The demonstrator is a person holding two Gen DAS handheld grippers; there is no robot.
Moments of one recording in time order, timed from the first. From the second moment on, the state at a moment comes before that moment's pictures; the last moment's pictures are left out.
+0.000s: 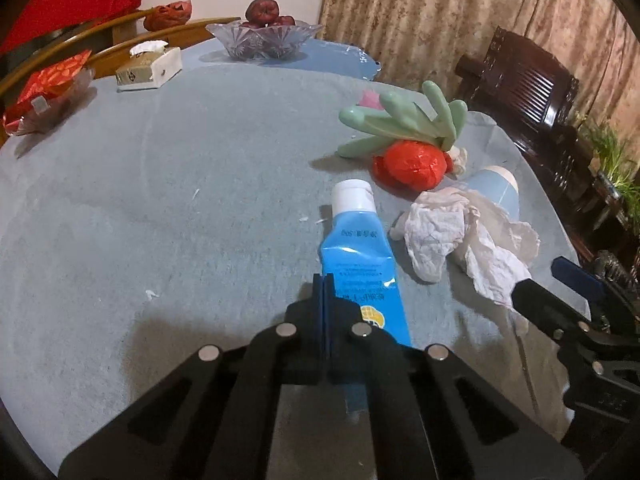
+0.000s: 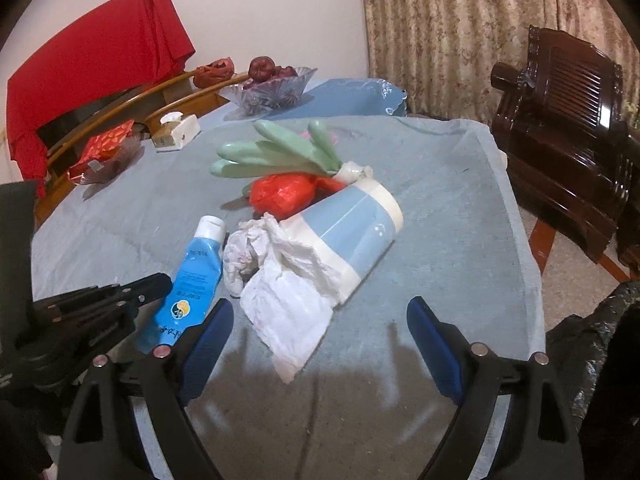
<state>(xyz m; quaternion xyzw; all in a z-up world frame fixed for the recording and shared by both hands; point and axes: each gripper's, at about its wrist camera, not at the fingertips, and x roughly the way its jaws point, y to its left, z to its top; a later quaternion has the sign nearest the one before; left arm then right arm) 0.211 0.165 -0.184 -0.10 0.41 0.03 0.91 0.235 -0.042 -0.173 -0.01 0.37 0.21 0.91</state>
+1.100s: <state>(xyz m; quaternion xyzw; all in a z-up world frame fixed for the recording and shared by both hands) 0.245 0.153 -0.188 -0.07 0.42 0.05 0.90 0.243 -0.061 -0.170 0.00 0.36 0.20 0.91</state>
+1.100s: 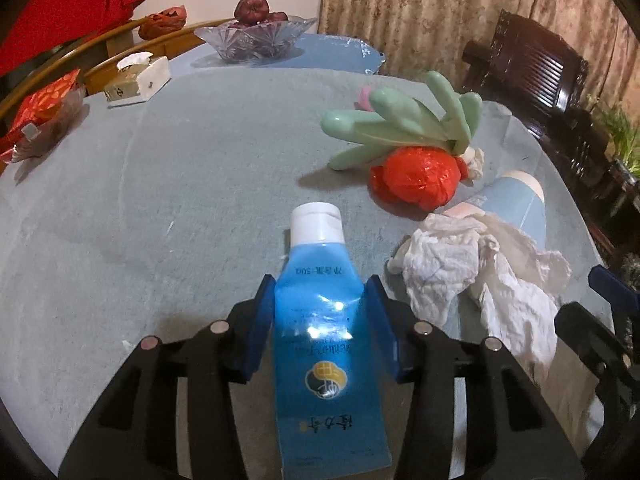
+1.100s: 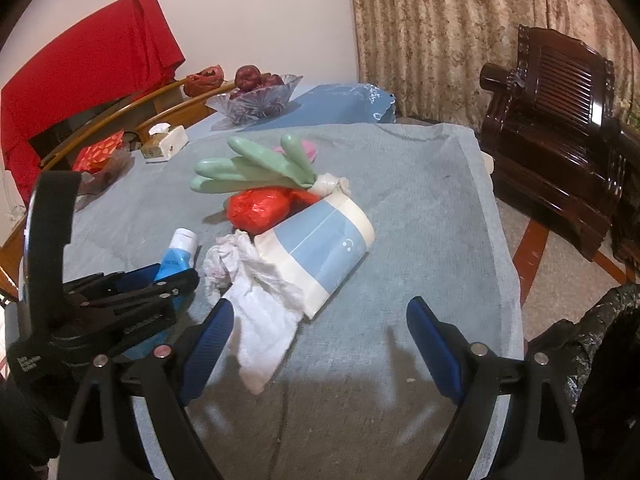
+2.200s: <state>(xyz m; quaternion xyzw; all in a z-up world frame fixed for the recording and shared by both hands) 0.181 0.145 -0.150 -0.10 0.39 -0.03 0.92 0.206 -0.071 -0.154 0.01 0.37 0.26 0.89</state>
